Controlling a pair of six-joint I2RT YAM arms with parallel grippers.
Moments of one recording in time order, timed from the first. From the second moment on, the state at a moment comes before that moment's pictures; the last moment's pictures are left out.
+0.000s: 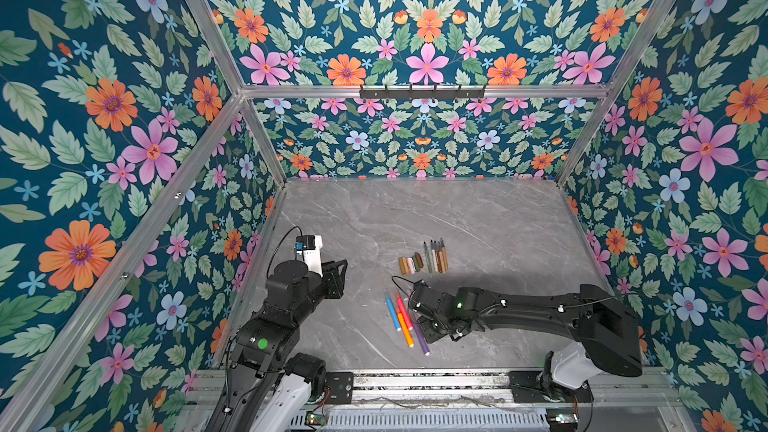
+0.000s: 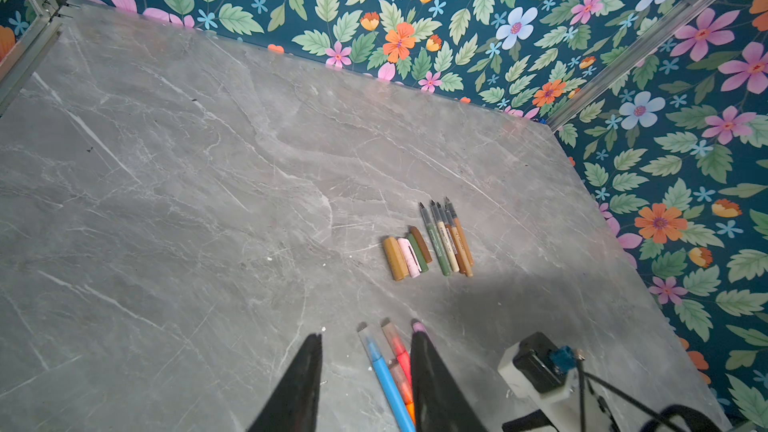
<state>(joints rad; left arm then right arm) -0.36 0.54 0.77 -0.69 0.04 -0.39 1.16 1.62 1.00 -0.62 0.03 0.67</state>
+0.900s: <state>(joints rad) -0.36 0.55 0.77 -0.69 0.06 -0.39 1.10 1.77 1.04 -0.62 0.04 0.66</state>
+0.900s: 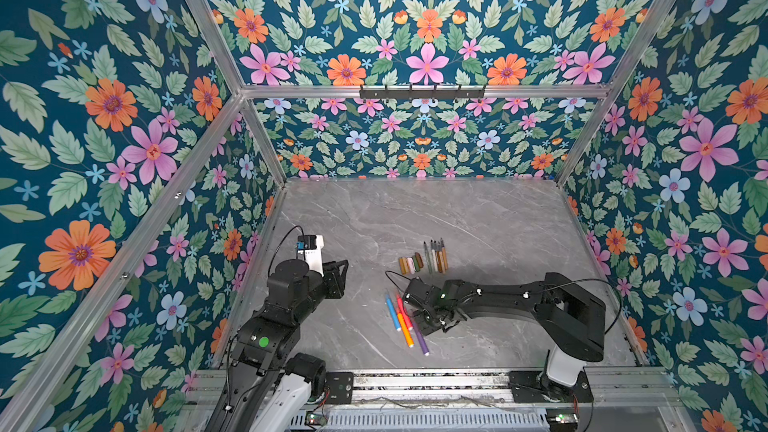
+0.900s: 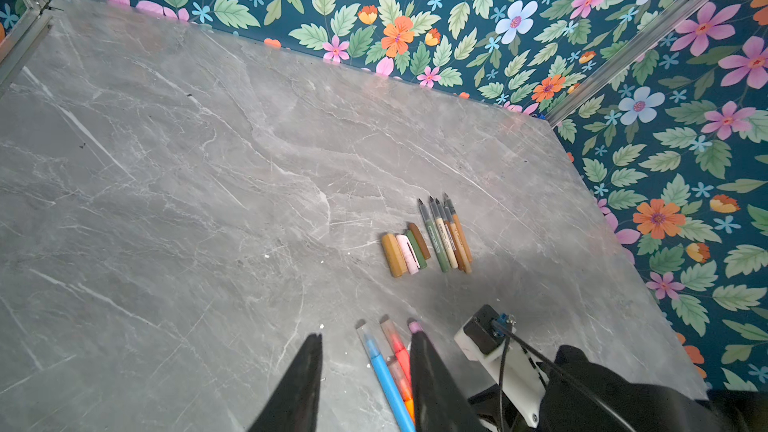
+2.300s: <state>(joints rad) -0.89 1.05 0.41 0.25 0.34 -1.01 1.12 1.18 0.79 -0.57 -0.05 0.72</state>
